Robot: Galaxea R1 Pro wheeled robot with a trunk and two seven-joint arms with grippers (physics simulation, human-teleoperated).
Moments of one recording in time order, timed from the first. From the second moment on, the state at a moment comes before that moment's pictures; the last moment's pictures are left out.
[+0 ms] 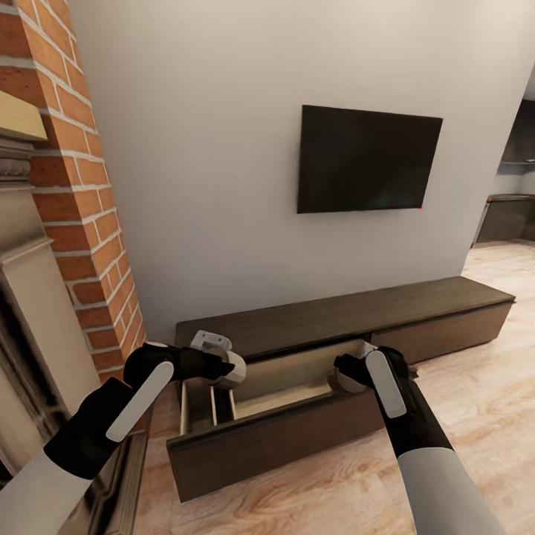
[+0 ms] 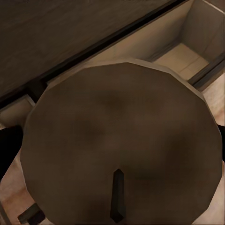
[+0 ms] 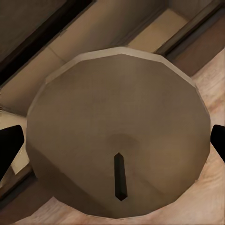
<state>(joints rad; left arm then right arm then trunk) -0.67 0.23 -0.49 -1.48 0.66 1.05 0.20 -0.66 0.05 -0.04 -1.16 -0.69 0.90 -0.66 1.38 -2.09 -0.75</state>
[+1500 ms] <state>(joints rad) -0.67 0.23 -0.51 -1.48 0.66 1.05 0.20 -0.66 0.05 -0.04 -1.16 -0.76 0.89 -0.66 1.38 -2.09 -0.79</state>
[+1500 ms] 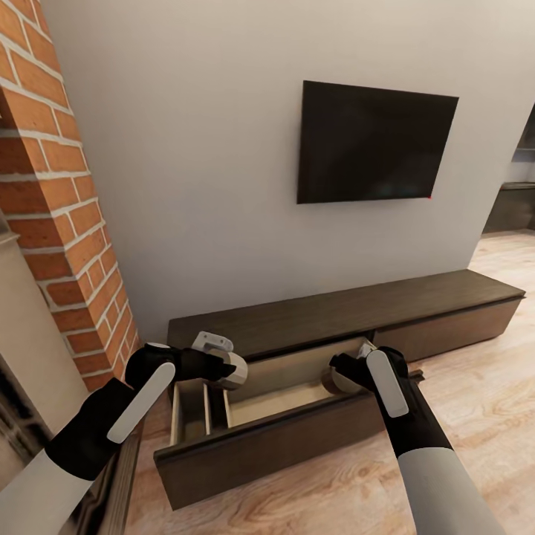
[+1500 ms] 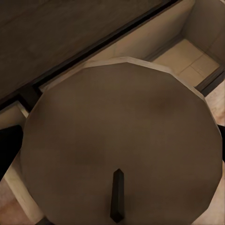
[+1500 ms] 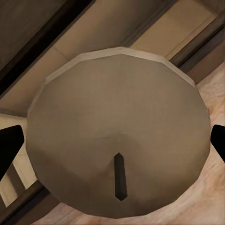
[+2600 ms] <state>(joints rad) -0.67 0.23 -0.51 -1.48 0.66 1.05 0.21 -0.73 0.07 -0.04 -1.09 -0.77 0.92 -0.76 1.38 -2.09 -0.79</state>
